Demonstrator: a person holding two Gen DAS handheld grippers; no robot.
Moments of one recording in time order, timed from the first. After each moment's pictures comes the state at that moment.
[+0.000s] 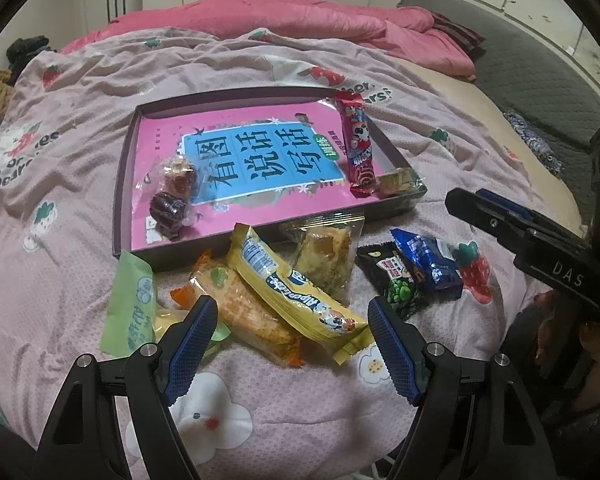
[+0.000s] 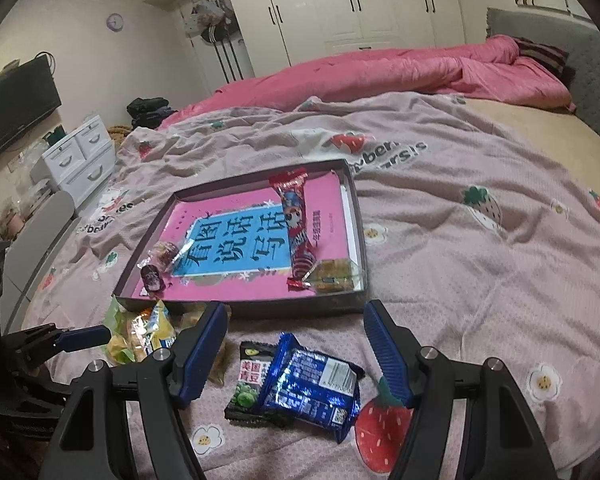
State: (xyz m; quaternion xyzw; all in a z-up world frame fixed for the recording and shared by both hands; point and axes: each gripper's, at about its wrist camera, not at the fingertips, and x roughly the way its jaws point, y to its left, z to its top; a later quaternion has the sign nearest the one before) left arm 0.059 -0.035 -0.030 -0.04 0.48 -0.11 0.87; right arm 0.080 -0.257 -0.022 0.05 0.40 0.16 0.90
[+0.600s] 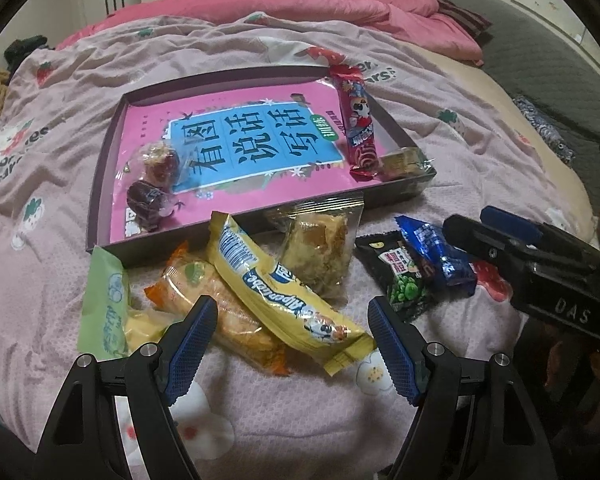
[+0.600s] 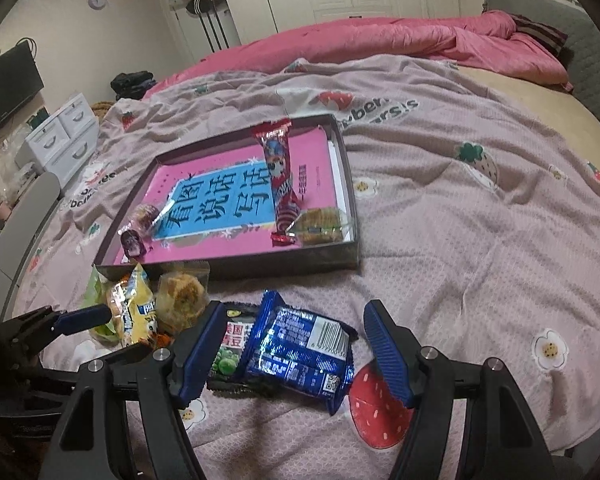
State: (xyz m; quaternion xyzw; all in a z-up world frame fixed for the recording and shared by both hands) left arm 0.071 -0.058 -0.051 -0.01 0.50 -0.09 0.86; right arm 0.083 -0.255 -0.047 0.04 0.46 0.14 0.88
